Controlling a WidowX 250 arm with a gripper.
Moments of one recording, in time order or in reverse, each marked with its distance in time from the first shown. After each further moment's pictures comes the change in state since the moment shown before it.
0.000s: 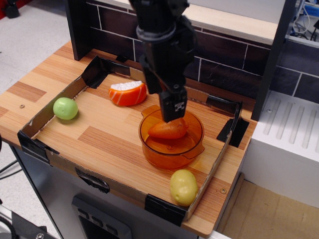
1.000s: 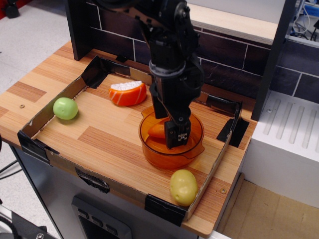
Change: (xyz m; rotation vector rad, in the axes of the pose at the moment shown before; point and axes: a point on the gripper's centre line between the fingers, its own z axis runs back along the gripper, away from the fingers) arm -0.004 -0.008 -0.042 -0.011 0.060 -0.069
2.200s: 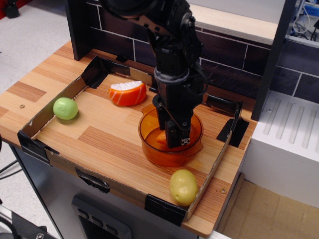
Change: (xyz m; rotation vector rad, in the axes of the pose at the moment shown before) arm 0.001 0.003 -0.010 -0.034 0.025 0.027
